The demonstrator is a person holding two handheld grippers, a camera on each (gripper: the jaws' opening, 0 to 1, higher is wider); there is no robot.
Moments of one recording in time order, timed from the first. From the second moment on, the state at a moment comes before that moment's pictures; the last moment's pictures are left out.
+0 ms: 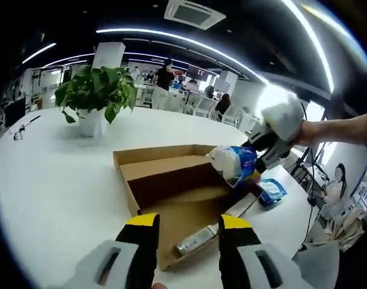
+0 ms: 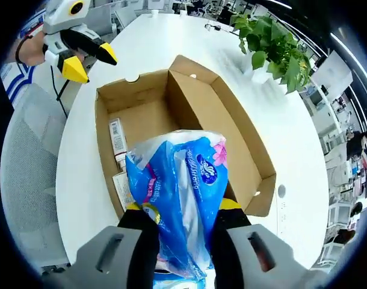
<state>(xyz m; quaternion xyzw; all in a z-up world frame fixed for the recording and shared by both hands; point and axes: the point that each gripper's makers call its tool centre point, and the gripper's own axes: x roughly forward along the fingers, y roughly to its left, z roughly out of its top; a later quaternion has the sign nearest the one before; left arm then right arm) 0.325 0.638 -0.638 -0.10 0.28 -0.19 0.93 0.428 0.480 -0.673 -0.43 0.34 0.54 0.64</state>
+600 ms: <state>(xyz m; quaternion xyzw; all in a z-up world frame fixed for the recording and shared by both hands) 0.336 0.616 -0.629 -0.09 0.28 -0.21 0.93 0.434 0.413 -0.656 -0.44 0.35 0.50 0.66</state>
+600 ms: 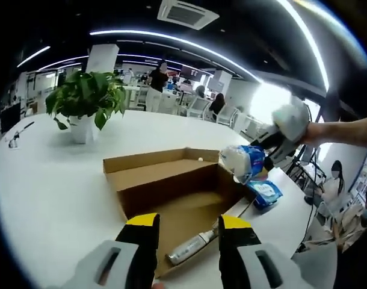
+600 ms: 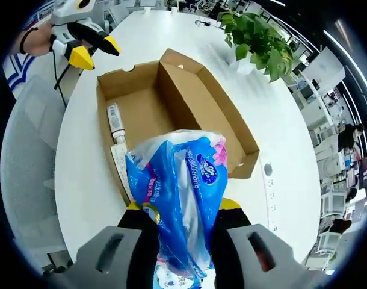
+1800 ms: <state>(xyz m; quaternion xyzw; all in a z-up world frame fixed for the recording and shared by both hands) 0.350 0.481 -0.624 -0.04 0.30 -0.29 0.91 0.360 0.123 -0.691 -0.36 0.46 0.35 0.73</state>
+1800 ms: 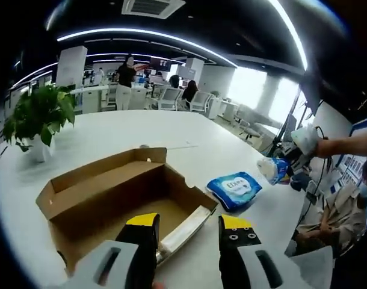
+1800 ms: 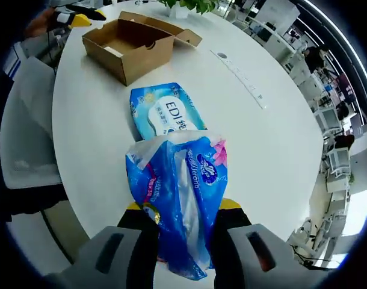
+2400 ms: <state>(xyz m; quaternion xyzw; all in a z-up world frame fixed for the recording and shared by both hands) 0.346 0.469 -0.618 -0.03 0.30 -0.28 0.91 0.372 0.096 -0.705 -0.39 0.46 0.36 0.71</state>
